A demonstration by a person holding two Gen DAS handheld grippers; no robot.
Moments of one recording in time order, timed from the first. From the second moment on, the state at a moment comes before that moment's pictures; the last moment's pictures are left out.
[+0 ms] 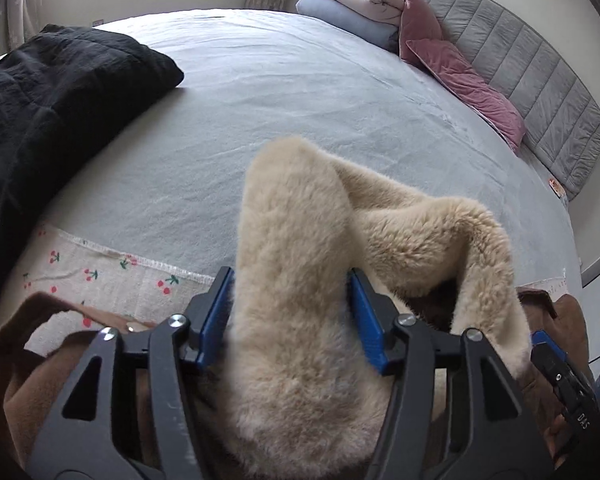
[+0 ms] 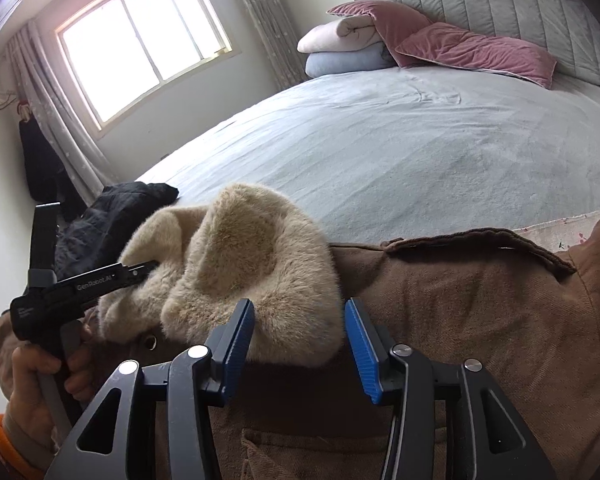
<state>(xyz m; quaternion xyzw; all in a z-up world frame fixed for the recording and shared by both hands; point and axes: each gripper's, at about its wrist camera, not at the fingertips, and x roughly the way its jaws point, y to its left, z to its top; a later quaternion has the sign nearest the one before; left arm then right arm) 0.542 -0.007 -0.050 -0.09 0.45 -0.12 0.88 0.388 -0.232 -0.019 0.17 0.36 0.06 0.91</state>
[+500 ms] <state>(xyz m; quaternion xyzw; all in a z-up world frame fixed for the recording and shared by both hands) 0.529 0.050 -0.054 -0.38 0.36 -0.40 0.75 0.497 -0.191 -0.031 0.09 0.40 0.07 0.91</state>
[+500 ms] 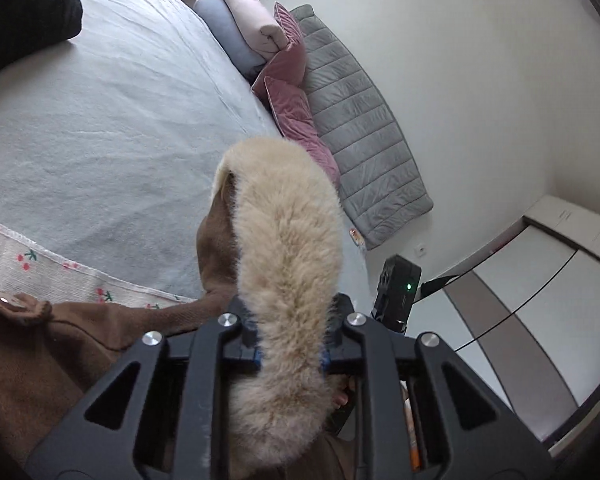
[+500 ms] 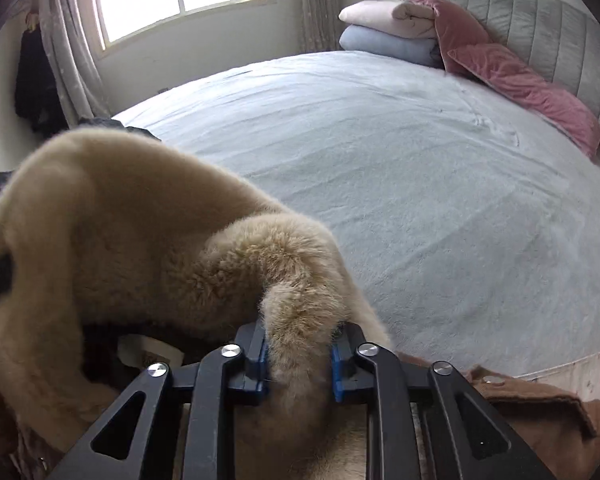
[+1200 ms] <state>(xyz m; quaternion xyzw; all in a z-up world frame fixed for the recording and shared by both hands) 0.474 -0.036 -0.022 -0.02 0.42 -0.24 0.88 0.420 -0.231 -0.004 0.15 0.40 0.10 0.90</state>
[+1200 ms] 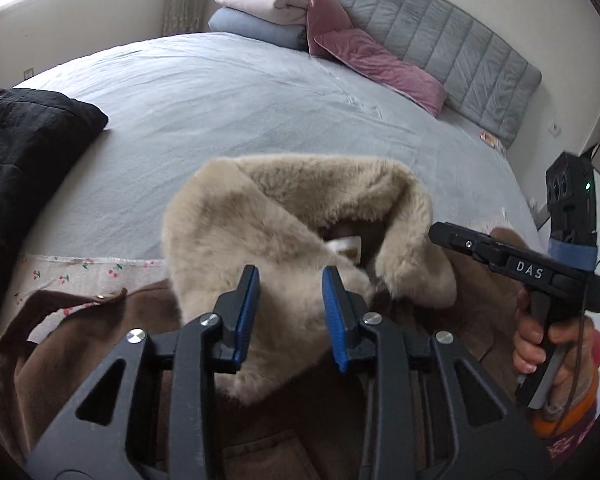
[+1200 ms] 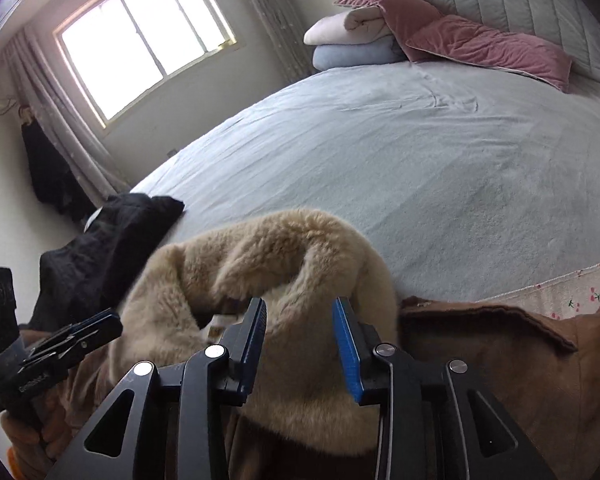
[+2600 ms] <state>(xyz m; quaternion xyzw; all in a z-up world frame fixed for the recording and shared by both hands) 0.198 -0.004 0.031 -0.04 0.47 -0.15 0.87 0.112 -0.454 0.026 0.25 0.45 -0.17 0.84</state>
